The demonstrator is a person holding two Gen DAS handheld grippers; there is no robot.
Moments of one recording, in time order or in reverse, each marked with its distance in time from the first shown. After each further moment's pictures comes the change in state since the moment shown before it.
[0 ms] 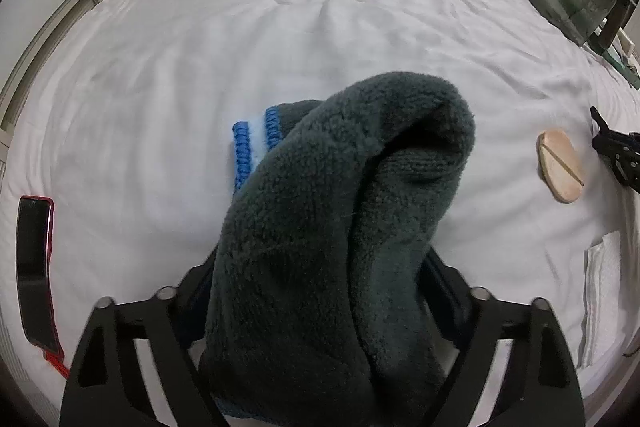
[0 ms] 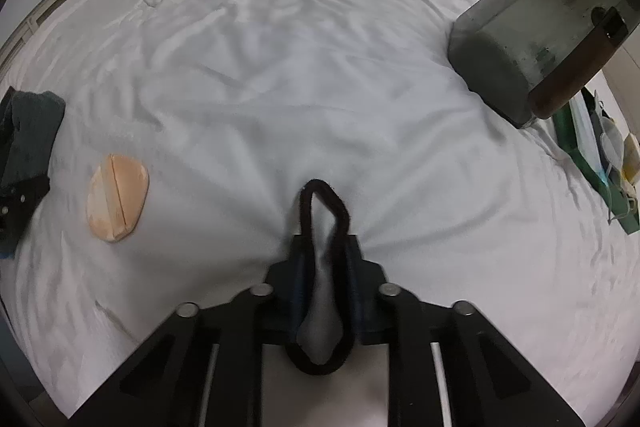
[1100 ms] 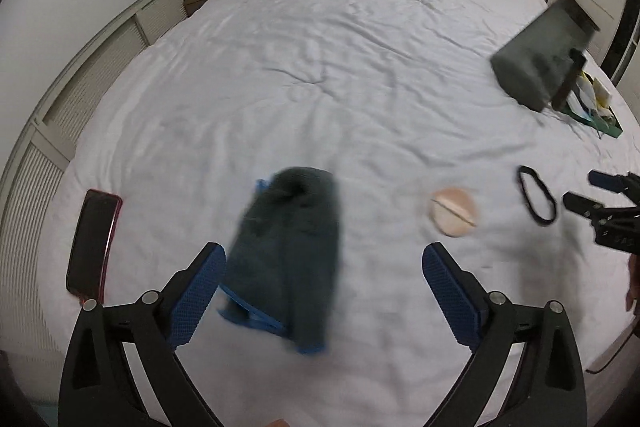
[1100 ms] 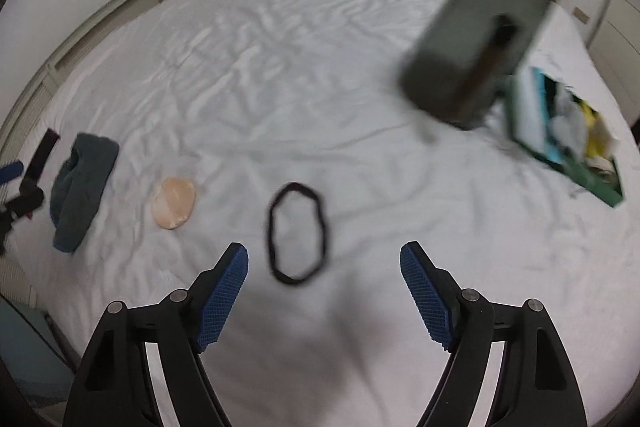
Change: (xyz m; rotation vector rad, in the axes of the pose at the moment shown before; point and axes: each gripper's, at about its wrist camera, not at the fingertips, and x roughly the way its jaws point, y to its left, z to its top) left arm -0.117 -0.020 0.009 -0.099 -0.170 0.038; right arm -0.091 -0.025 -0.014 0.085 -0.075 0.086
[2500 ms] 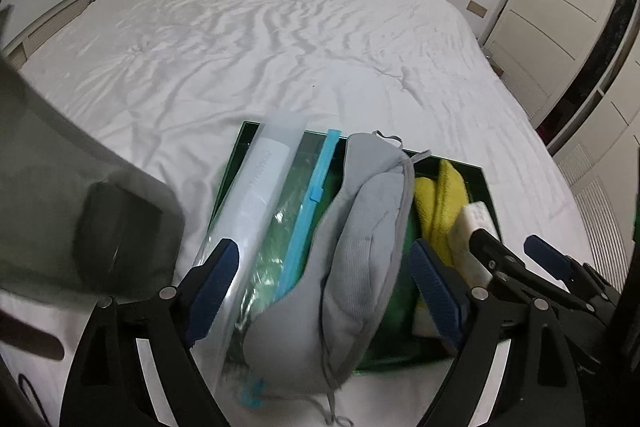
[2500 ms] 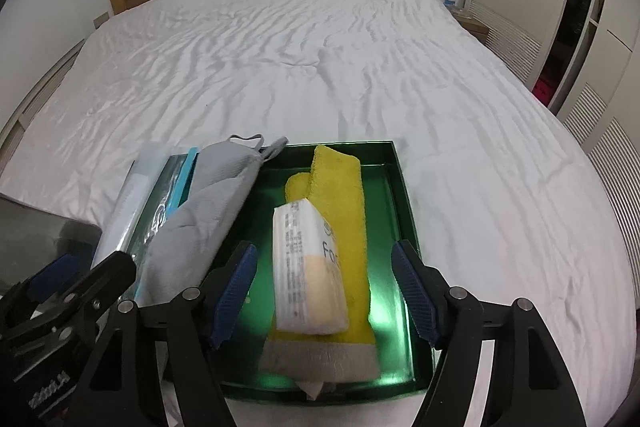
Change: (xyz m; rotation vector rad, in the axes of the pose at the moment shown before) left arm 0.111 -0.534 0.249 -0.097 -0.091 -0.261; right arm 0.034 -0.473 0.098 0.359 -0.154 -0.232
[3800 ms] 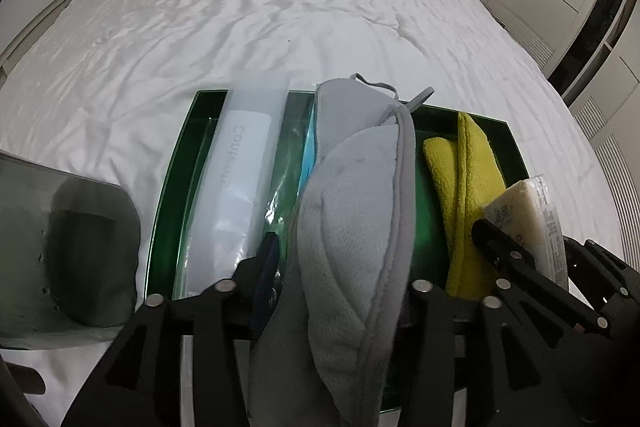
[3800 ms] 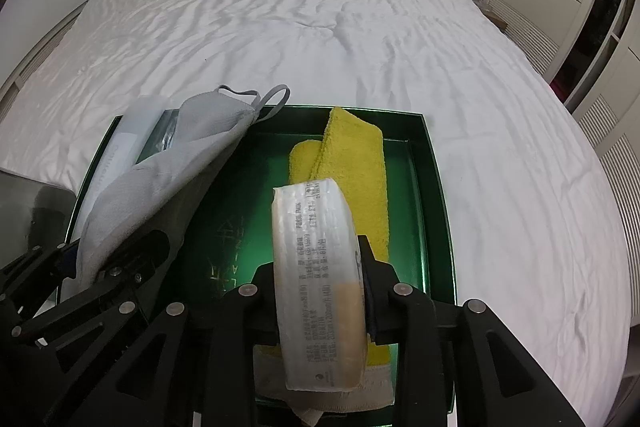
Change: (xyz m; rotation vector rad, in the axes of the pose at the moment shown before) left arm 0.069 -0.020 -0.002 0.105 0.123 0.038; right arm 0.064 0.016 0.008 -0.085 0.098 -0.006
